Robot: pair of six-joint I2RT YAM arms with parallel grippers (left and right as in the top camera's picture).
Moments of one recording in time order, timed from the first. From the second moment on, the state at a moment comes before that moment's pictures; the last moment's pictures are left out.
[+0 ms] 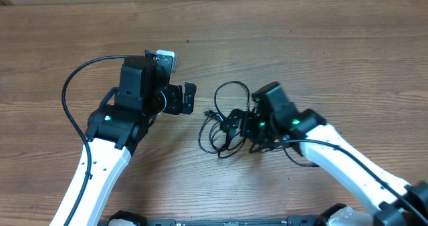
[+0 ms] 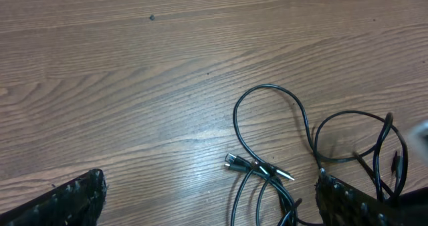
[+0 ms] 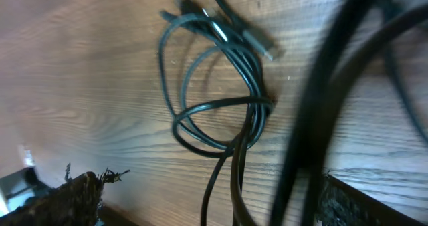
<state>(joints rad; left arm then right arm) -0.29 1.23 1.11 -0.66 0.11 -0.15 0.57 1.45 0.89 -0.55 -0.37 0.83</state>
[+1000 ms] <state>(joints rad) -0.29 1.23 1.11 -0.69 0.27 -0.14 0.51 1.46 0.99 -0.60 -0.28 0.83</state>
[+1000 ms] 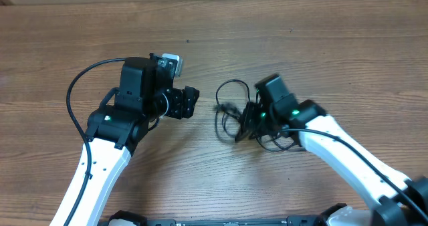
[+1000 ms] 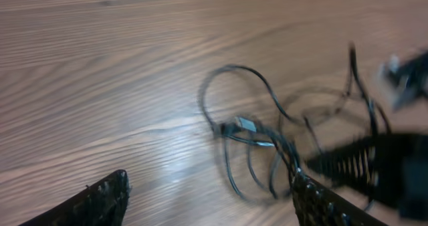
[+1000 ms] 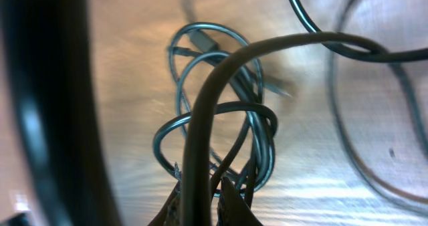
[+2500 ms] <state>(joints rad) -0.36 1.24 1.11 -0.59 0.44 -0.50 0.33 1.23 1.05 -0.29 -0.58 0.81</state>
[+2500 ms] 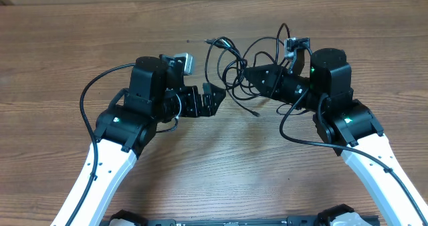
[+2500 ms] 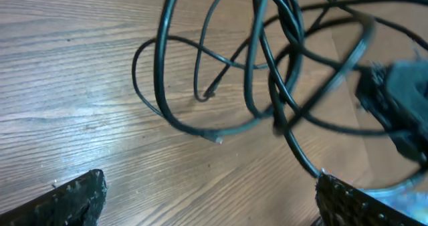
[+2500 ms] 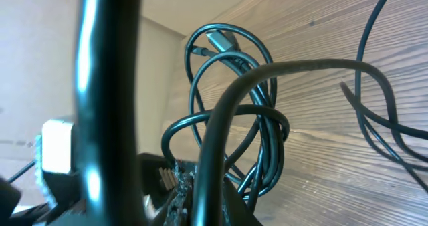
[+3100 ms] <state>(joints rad) -0.41 1.35 1.11 -0.42 0.44 -0.60 0.33 1.23 1.05 -0.29 -0.64 0.81</state>
